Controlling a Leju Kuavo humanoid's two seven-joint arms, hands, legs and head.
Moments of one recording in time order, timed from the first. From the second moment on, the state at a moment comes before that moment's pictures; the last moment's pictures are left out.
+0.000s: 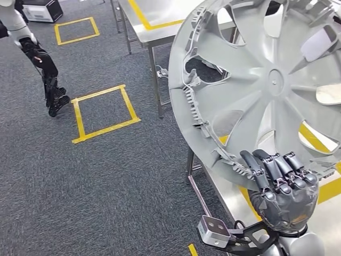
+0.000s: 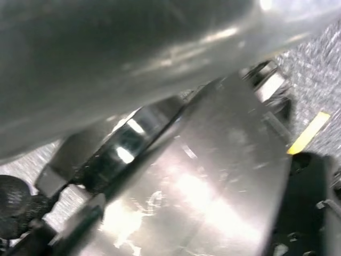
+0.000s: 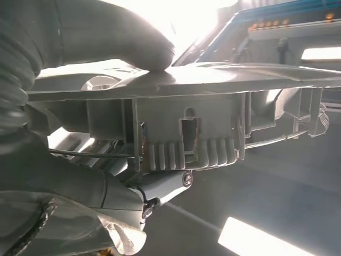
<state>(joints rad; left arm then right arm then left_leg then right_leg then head) -0.06 -0.17 0.92 -0.20 -1.32 -0.12 -0.47 0.23 0.10 0.06 -2.29 1.57 -0.69 -0.42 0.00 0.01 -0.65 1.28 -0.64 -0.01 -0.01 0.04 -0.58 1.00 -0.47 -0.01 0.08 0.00</state>
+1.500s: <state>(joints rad) -0.06 -0.19 0.92 -0.20 -1.32 -0.12 -0.47 0.23 0.11 0.04 -2.29 1.57 -0.69 -0.42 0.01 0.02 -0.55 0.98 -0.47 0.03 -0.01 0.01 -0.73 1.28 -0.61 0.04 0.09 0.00</state>
